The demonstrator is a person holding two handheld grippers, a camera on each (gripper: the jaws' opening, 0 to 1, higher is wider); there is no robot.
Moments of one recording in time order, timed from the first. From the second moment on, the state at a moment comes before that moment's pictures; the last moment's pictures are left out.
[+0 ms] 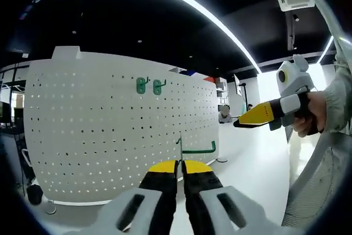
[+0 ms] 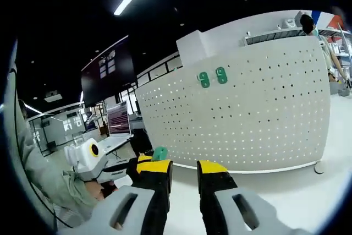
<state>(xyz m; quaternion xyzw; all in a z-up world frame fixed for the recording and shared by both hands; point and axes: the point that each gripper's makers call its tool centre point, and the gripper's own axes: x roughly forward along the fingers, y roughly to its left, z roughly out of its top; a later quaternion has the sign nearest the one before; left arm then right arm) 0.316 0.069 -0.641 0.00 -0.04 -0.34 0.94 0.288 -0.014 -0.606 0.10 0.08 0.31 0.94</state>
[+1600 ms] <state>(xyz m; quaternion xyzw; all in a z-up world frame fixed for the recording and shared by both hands) 0.295 0.043 -0.623 -0.03 -0.07 -0.41 0.91 0.293 0.036 -0.611 0.13 0.10 0.36 0.92</state>
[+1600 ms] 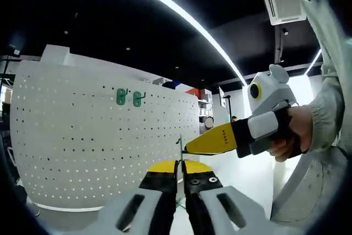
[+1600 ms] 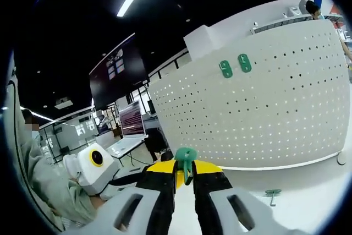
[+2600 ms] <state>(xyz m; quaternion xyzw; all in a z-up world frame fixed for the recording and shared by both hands) 0.295 0.040 -0.623 -0.03 -0.07 -0.41 0.91 0.289 0.042 -0.610 0.03 0.06 0.35 0.93</state>
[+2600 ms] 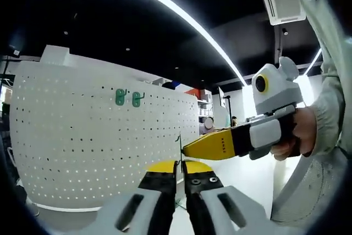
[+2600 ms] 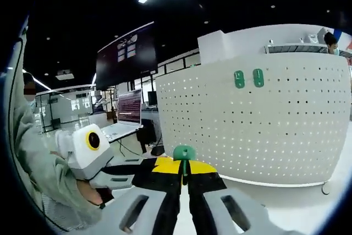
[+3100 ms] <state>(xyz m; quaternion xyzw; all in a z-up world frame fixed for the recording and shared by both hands) 0.296 0.033 -0.636 0.00 -0.05 -0.41 0.91 0.300 0.026 -0.597 0.00 0.04 0.33 0.94</state>
